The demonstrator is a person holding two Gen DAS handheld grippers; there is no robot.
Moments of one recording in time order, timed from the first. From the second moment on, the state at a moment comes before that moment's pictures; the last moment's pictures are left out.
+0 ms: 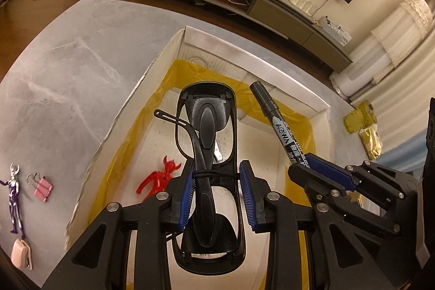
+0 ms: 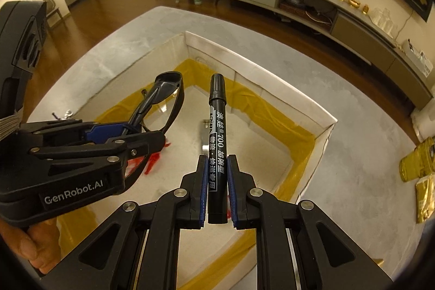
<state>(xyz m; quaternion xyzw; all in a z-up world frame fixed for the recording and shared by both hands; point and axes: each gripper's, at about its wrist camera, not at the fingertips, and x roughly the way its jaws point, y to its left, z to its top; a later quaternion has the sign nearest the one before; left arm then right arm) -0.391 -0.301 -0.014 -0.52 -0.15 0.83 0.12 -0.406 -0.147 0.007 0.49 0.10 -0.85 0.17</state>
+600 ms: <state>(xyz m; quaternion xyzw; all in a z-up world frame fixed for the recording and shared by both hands) -0.372 -0.314 0.000 -0.50 -0.16 0.84 0.13 -0.380 -0.132 0.012 0.48 0.06 -0.85 0.20</state>
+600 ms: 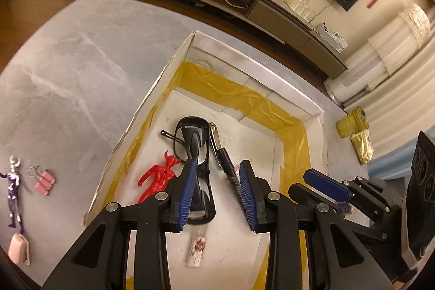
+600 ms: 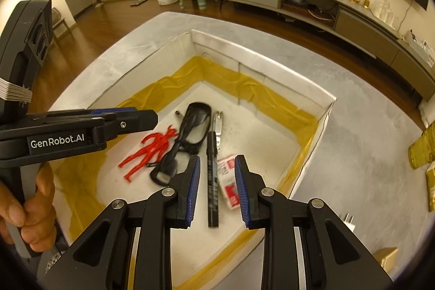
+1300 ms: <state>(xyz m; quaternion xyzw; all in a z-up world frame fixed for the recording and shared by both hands) -0.258 -0.285 0.046 -0.43 -0.05 0.89 0.15 -0.276 -0.113 0.028 0.46 0.02 -0.86 0.24</state>
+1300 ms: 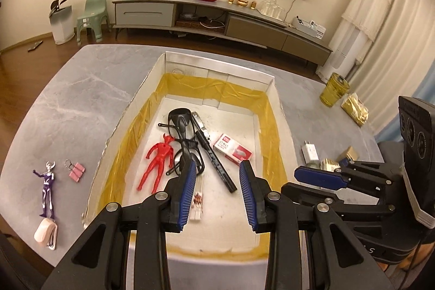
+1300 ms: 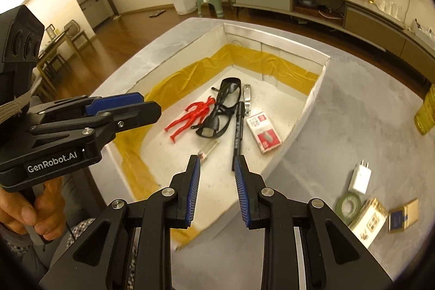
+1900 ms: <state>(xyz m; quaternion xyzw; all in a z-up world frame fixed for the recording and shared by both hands) -0.179 -0.241 0.060 -0.41 0.00 0.89 0.18 -0.182 -0.070 0.026 0.44 0.00 -0.86 0.25</state>
